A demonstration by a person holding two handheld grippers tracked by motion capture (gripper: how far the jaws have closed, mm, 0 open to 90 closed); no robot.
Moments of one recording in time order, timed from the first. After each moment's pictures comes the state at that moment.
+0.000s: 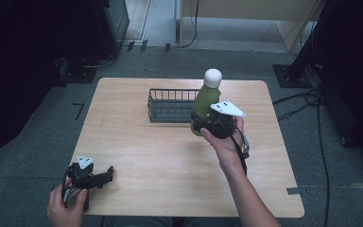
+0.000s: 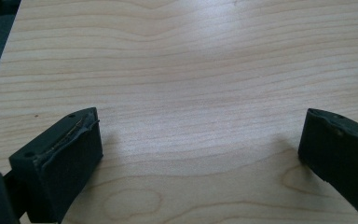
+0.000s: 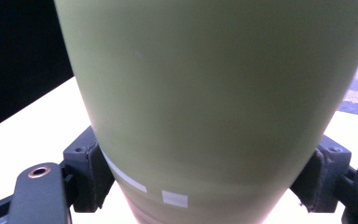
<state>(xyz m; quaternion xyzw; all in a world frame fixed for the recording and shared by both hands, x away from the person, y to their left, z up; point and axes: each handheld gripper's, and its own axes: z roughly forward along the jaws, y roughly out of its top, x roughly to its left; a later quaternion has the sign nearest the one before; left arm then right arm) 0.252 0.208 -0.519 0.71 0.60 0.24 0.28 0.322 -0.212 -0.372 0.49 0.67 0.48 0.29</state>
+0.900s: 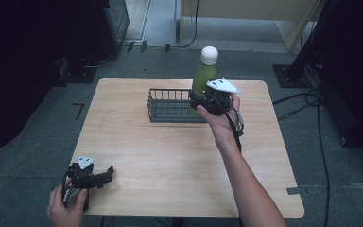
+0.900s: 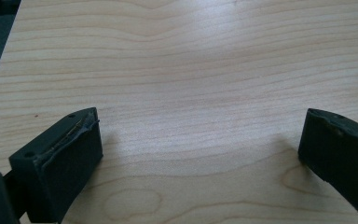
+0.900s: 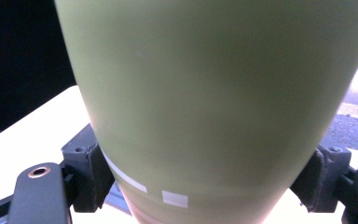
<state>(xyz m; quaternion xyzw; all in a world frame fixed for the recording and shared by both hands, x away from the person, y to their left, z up) 0.252 0.208 -0.519 0.71 0.60 0.24 0.28 0.379 -0.205 -0.350 0.50 0.66 0.48 0.31</state>
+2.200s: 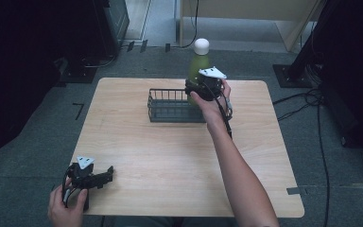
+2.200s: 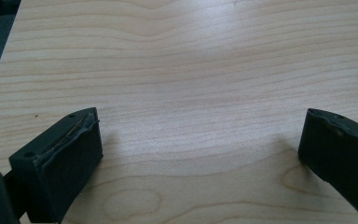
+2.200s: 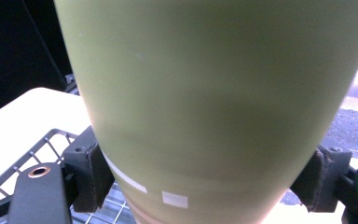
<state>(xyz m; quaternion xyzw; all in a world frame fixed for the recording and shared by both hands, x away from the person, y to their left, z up) 0.252 0.208 -0.519 0.71 0.60 0.24 0.28 0.451 -0.193 -0.375 0.52 0.65 0.45 0.32</state>
